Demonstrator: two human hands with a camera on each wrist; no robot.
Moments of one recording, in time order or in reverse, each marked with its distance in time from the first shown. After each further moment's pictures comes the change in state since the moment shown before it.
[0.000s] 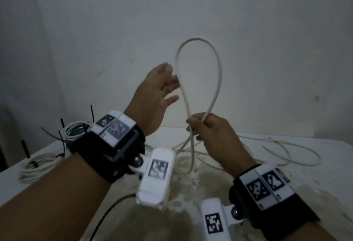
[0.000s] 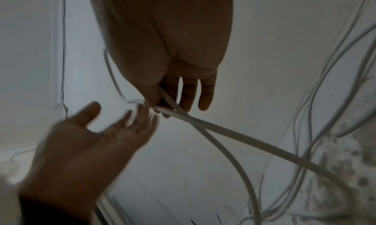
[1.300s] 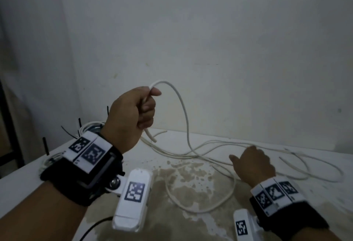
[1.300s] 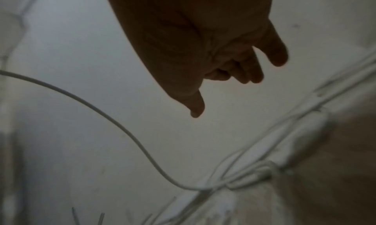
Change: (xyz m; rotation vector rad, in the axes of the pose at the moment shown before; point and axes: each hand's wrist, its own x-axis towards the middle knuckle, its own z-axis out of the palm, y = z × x) left_hand -0.024 0.021 -0.075 0.033 0.074 -0.012; right_hand 0.009 0.071 -0.018 -0.953 -0.060 0.537
